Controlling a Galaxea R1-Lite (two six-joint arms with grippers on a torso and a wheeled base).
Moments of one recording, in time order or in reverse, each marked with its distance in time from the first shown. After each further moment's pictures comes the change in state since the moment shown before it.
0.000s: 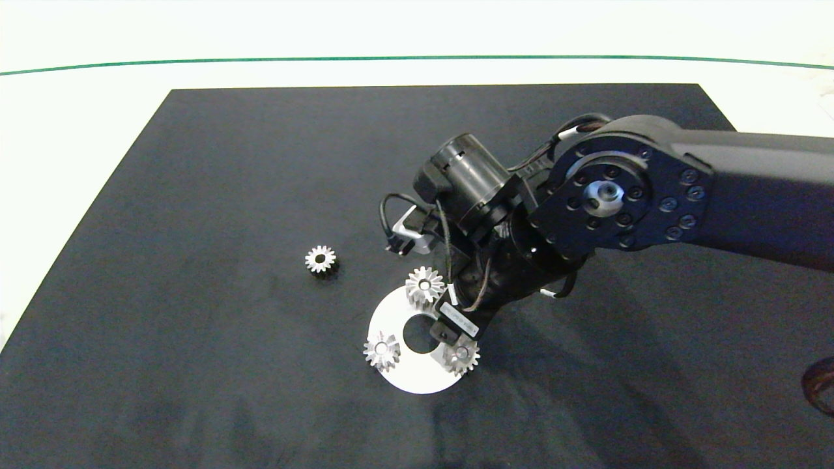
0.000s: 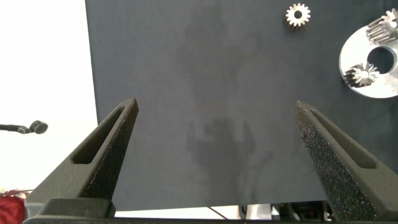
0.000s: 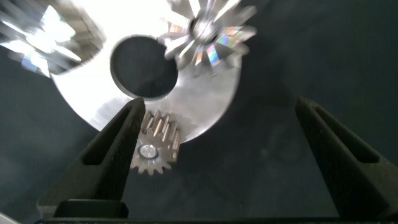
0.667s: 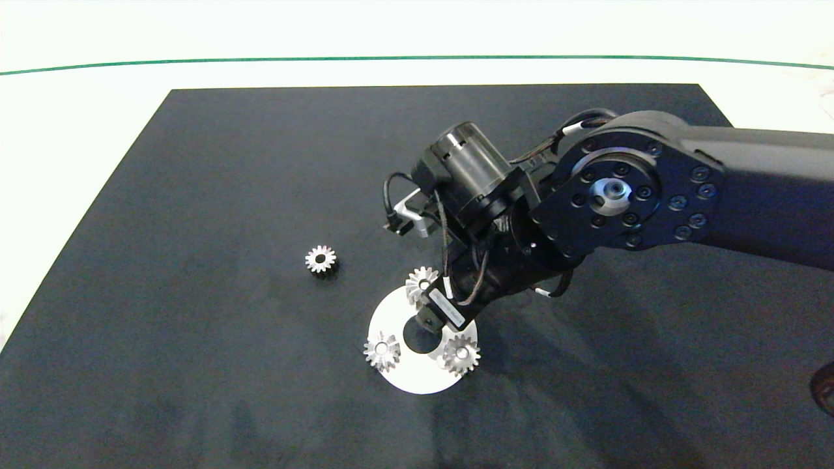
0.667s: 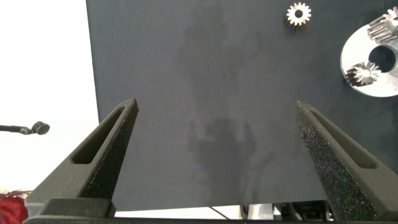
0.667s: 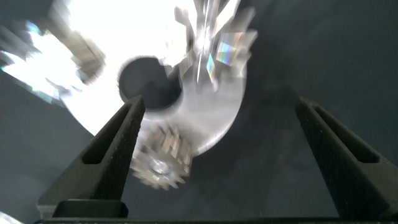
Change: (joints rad) left arm 0.000 -0.003 0.001 0.000 0.000 0.007; right arm 0.008 -0.012 -0.001 -0.056 0.008 0.125
